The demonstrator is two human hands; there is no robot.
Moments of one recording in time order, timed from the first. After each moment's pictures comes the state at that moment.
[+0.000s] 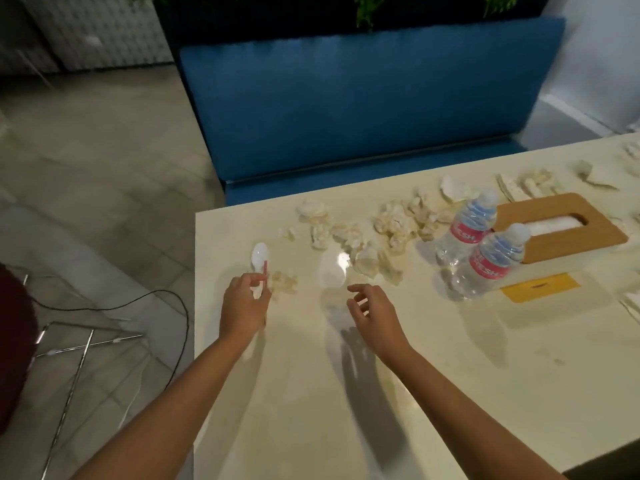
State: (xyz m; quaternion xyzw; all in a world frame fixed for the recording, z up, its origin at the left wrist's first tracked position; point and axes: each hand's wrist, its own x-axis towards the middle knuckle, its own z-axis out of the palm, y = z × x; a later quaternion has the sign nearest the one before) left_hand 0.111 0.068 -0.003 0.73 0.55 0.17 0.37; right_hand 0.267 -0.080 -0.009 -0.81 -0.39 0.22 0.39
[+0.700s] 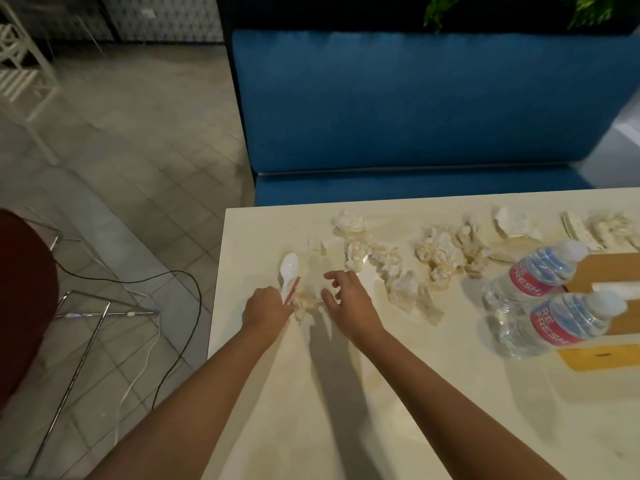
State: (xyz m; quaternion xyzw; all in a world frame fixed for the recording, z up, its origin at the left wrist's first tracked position) left_hand 0.131 0.114 -0.023 0.73 0.62 -0.05 0.29; right_hand 0.256 0.032 -0.011 -0.78 -0.49 0.24 0.30
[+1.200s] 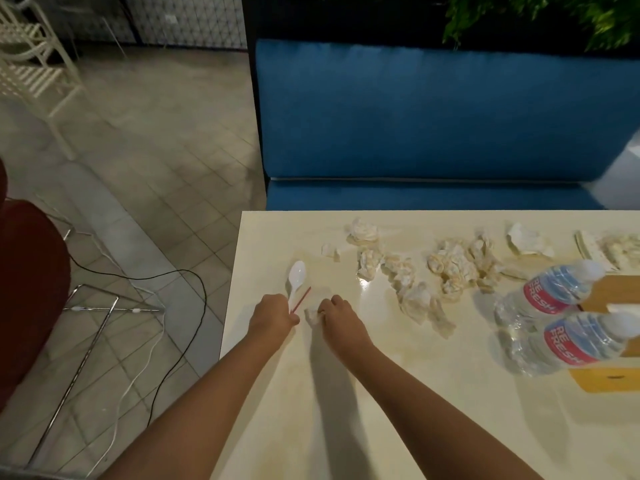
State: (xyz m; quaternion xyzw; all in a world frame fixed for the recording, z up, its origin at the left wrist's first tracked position) left_hand 0.118 0.117 -0.021 0.74 0.60 -0.08 0.29; right_hand 0.226 0.042 -0.037 -0.78 -0.58 0.20 0.11
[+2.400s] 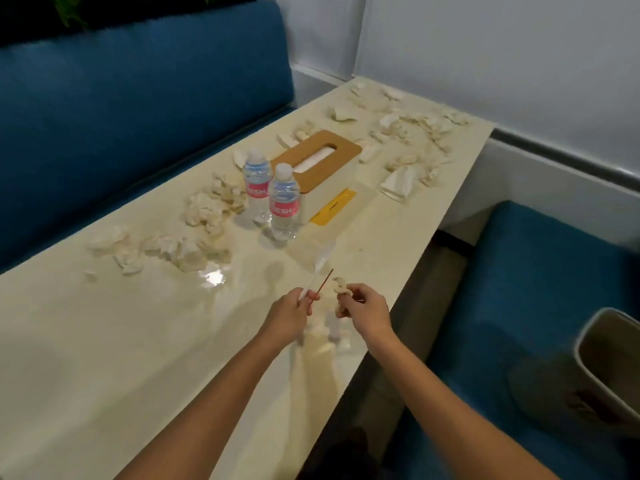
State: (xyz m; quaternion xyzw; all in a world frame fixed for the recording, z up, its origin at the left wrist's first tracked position) left_hand 0.234 -0.138 0.015 0.83 0.18 -0.10 0.53; right_hand 0.270 -0.271 0.006 -0.79 0.09 0.15 0.59
